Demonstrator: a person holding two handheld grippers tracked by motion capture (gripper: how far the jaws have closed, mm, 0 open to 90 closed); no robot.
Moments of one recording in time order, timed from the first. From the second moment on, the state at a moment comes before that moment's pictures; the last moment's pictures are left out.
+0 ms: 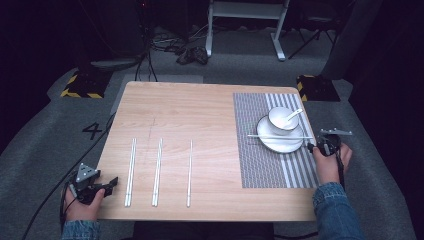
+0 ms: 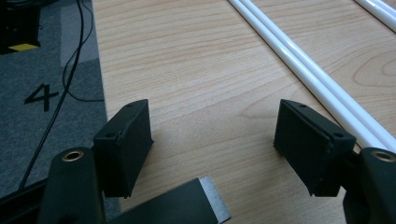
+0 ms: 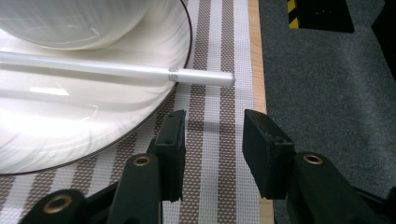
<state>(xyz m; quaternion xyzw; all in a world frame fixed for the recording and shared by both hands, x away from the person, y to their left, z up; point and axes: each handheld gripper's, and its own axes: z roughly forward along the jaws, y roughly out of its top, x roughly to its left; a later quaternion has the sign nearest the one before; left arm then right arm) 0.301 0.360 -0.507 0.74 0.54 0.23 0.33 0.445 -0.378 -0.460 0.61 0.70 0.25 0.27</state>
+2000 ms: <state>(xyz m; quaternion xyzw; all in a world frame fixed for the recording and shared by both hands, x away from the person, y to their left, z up) 0.300 0.356 -0.506 0.73 0.55 0.24 0.33 0.366 -0.064 -0.442 0.34 0.86 0.34 0.17</state>
